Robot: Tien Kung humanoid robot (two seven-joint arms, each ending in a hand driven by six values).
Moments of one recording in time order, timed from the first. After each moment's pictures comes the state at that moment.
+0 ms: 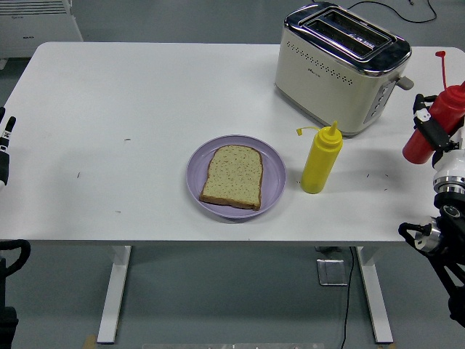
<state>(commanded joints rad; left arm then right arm) -0.07 0.01 -1.86 -1.44 0.62 0.07 -0.02 0.32 -0.25 1.08 1.23 -0.72 -0.65 0.46</state>
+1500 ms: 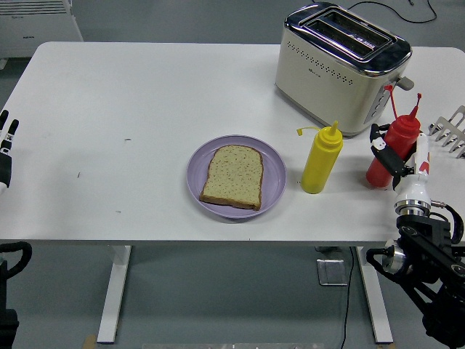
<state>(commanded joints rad) -0.06 0.01 -1.85 -1.44 0.62 0.07 -0.02 0.36 -0.20 0.87 1.09 -0.60 -0.65 0.61</state>
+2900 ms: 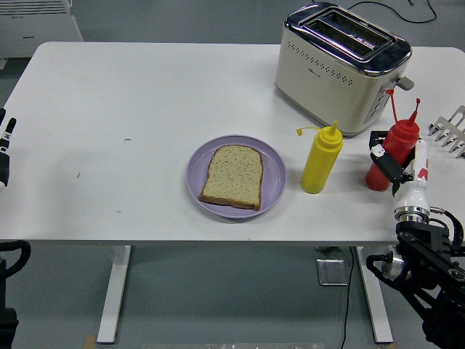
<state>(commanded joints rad) -0.06 0.01 -1.86 -1.44 0.62 0.07 -0.02 0.35 -0.19 0.85 1.07 -0.60 -0.65 0.64</state>
